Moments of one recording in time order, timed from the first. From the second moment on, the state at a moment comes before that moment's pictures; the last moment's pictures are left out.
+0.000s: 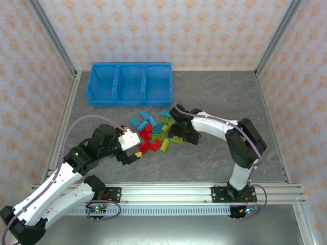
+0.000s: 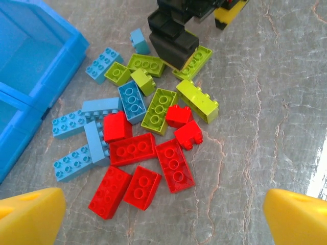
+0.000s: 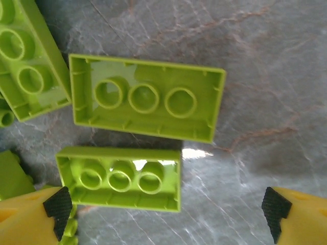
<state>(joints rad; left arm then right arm) -0.59 0.68 0.71 -0.72 0.14 0.47 0.69 1.79 1.18 -0.78 -0.02 0.94</state>
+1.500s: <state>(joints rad) -0.59 0.56 0.65 -0.62 -0.01 0.45 0.64 2.43 2.40 -0.74 0.39 0.68</state>
